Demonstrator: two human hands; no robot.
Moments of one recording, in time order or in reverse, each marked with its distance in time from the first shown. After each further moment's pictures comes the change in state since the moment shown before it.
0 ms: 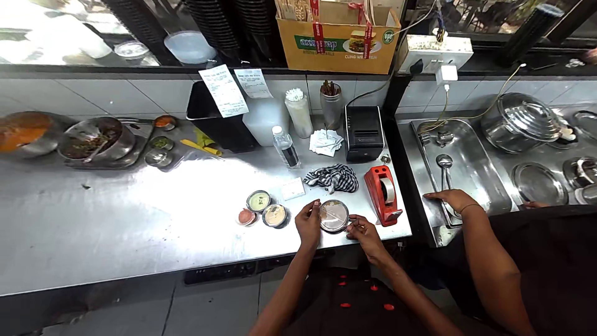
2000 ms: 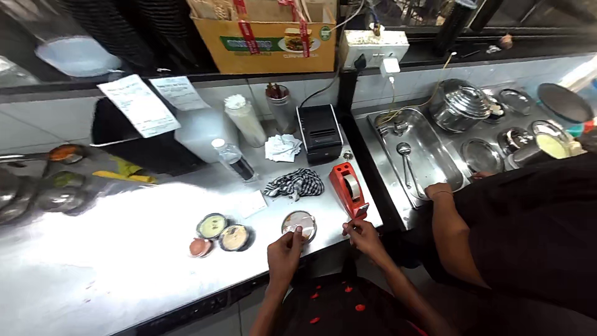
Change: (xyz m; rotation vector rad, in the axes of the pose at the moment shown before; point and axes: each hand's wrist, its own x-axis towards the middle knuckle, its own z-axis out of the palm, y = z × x) left_hand -0.053 0.035 -0.018 0.520 -0.369 0.159; right_hand -0.045 -0.044 -0.056 -0.357 0.212 0.026
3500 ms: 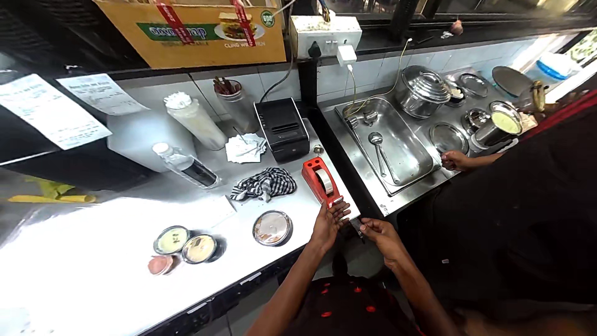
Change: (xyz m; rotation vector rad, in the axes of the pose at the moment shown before) left_hand 0.008 0.101 0.135 -1.127 -0.657 -0.513; right_hand -0.087 -0.019 -0.077 0.242 0.250 0.190
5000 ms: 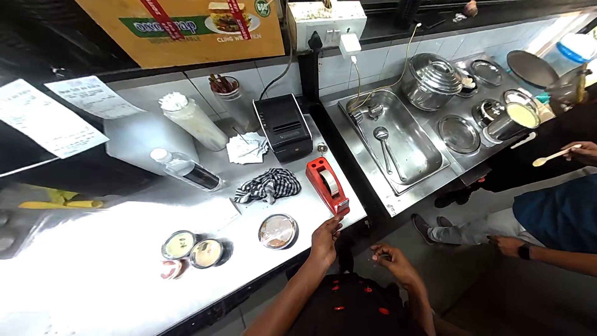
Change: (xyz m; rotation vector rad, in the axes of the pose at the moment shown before) left_hand -0.008 -0.006 -0.015 0.055 0.477 -0.042; right_hand 0.005 0.123 -0.041 -0.126 -0.214 -0.037
